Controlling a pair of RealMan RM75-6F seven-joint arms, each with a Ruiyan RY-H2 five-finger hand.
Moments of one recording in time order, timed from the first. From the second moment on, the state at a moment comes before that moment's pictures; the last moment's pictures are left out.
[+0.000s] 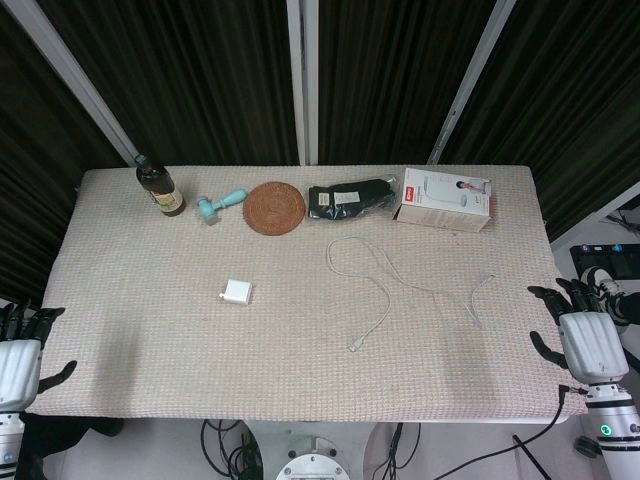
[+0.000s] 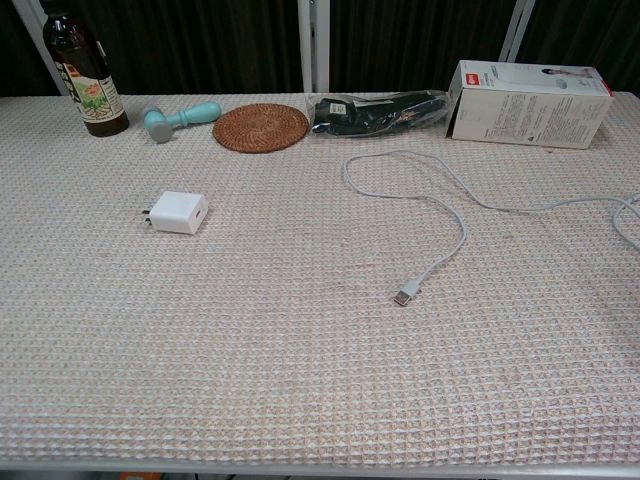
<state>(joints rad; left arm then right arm) -0.03 -1.16 -0.03 -1.60 1.47 1.55 0.18 0.13 -1.06 0.07 -1.68 -1.51 1.43 -0.07</state>
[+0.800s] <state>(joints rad) -0.03 -1.14 -0.03 -1.63 1.48 1.53 0.21 0.50 -1.12 0.10 -1.74 -1.68 0.99 -0.11</state>
